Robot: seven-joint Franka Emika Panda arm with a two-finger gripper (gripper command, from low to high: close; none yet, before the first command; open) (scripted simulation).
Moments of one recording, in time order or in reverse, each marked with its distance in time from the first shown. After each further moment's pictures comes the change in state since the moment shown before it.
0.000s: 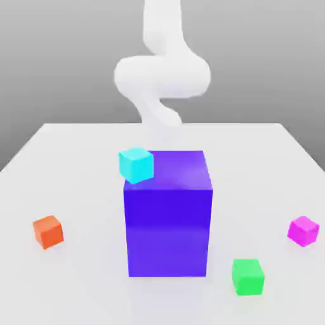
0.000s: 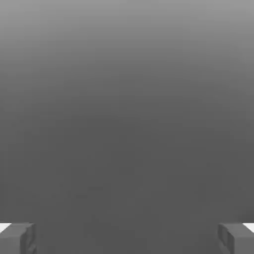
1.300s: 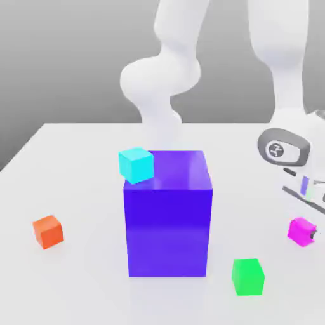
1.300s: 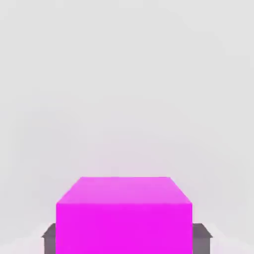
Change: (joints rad) arm 0.727 1.085 0.093 -0.264 -0.177 0.610 -0.954
